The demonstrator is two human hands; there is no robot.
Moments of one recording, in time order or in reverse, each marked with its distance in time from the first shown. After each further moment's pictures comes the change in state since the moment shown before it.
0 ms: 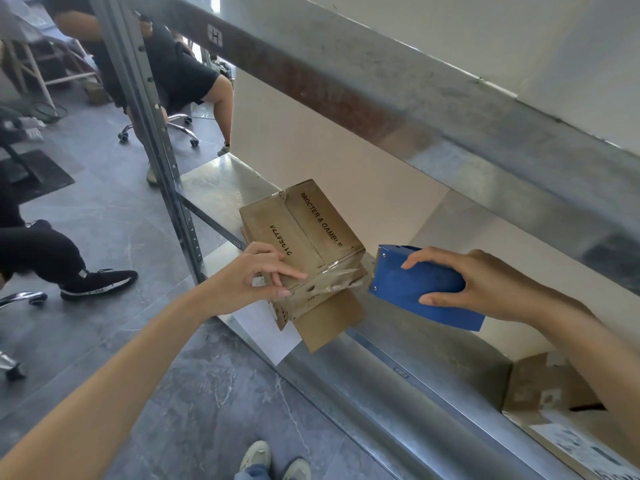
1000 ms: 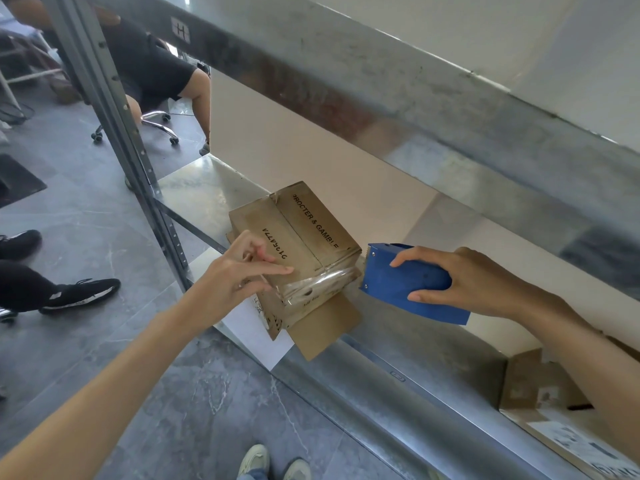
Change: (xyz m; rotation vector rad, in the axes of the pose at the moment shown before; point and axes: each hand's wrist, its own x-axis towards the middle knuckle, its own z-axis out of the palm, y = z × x) left_hand 0.019 -0.026 -0.003 0.242 0.183 0.321; right_hand 0.017 0.011 0.005 -0.008 0.025 0.026
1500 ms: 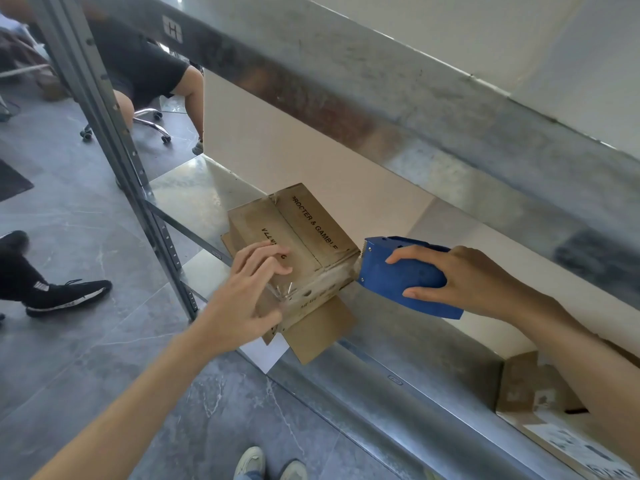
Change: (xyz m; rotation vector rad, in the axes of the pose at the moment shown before) left_hand -0.001 0.016 0.030 0.178 0.045 -0.067; right_hand 0.009 -0.002 0.000 -0.079 0.048 -0.043
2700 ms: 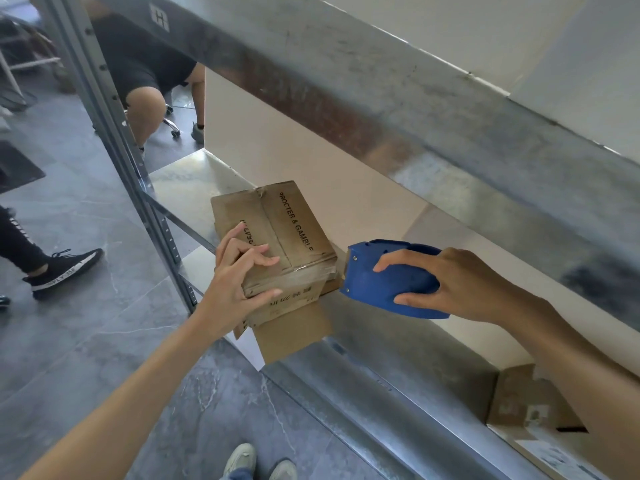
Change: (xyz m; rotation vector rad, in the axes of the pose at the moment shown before) left_hand 0.008 -0.002 0.019 -0.196 0.184 -0.184; right_hand 0.003 0.007 -0.006 -0.008 -0.018 -0.140
